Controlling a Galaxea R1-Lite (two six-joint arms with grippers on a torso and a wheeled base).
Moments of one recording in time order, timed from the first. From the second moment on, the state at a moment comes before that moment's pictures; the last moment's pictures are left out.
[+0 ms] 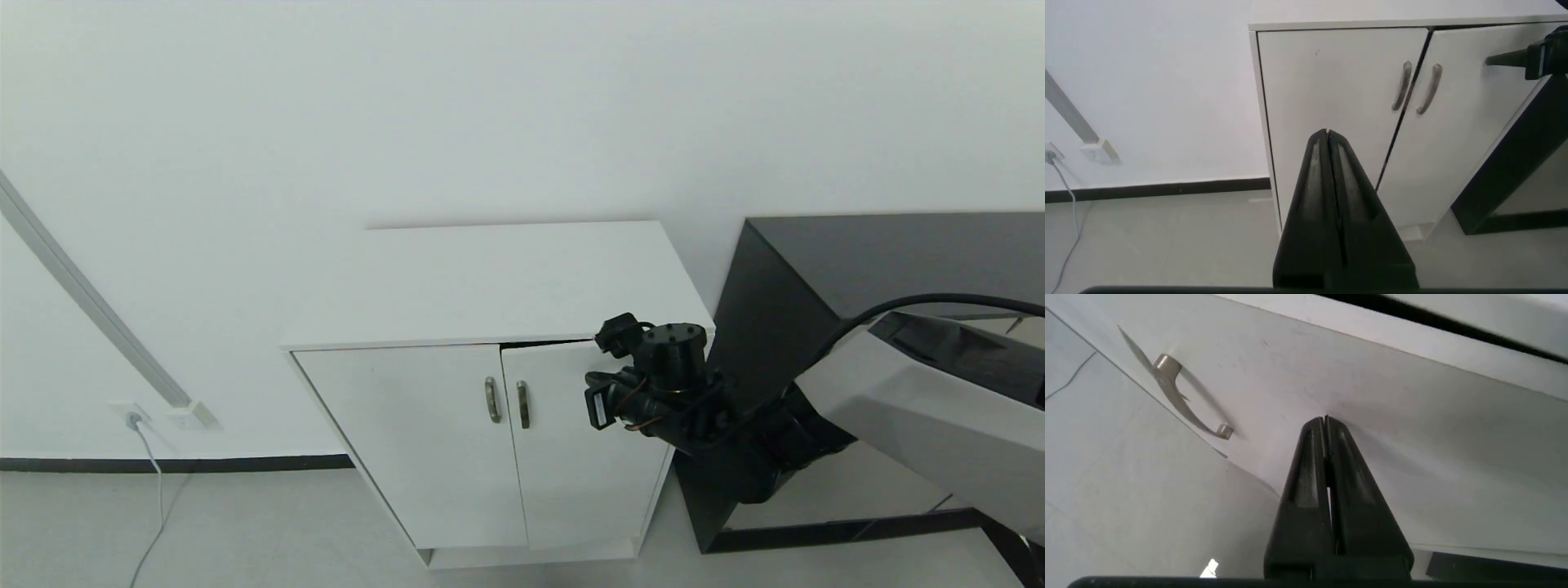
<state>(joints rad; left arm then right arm) 0.00 0.00 0.00 0.00 0.00 0.00 0.64 2.27 -1.18 -0.81 -0.08 0.00</state>
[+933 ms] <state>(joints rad) 0.00 0.00 0.00 0.00 0.00 0.00 0.62 2.29 -1.22 -0.80 -0.08 0.00</state>
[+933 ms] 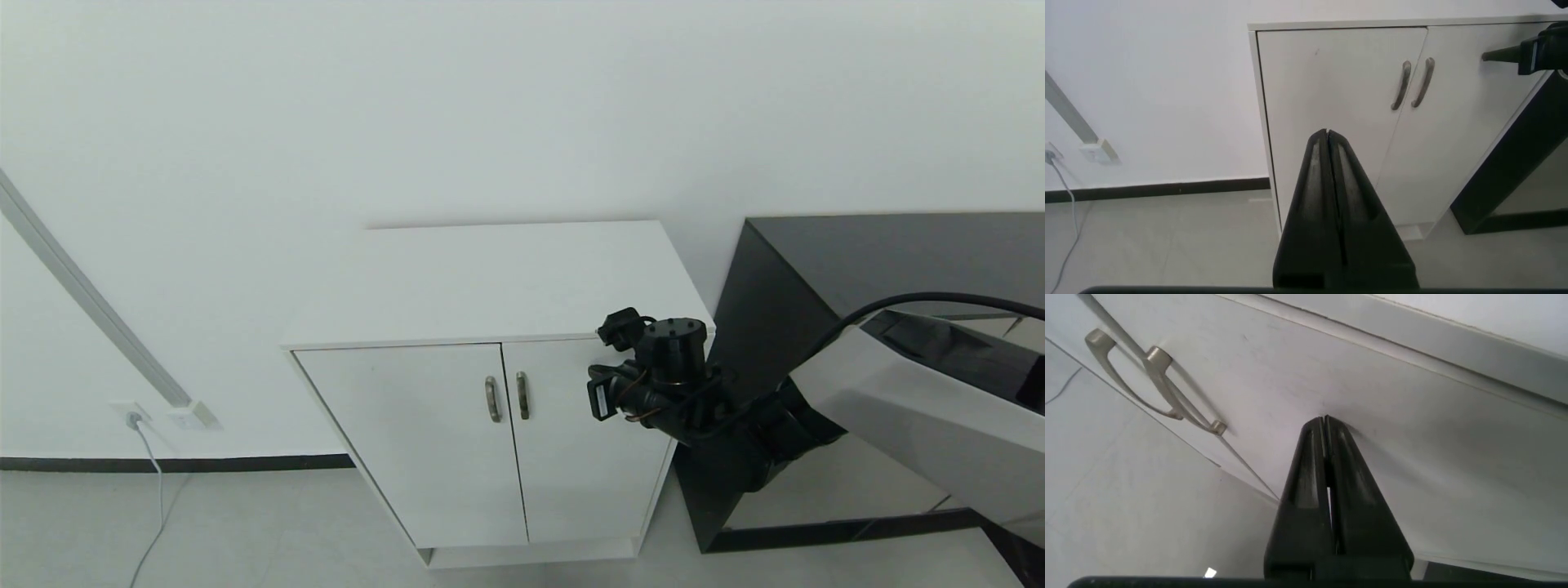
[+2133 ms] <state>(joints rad) 0.00 0.00 0.00 0.00 0.00 0.00 0.61 2.30 -1.22 -0.81 -0.08 0.01</state>
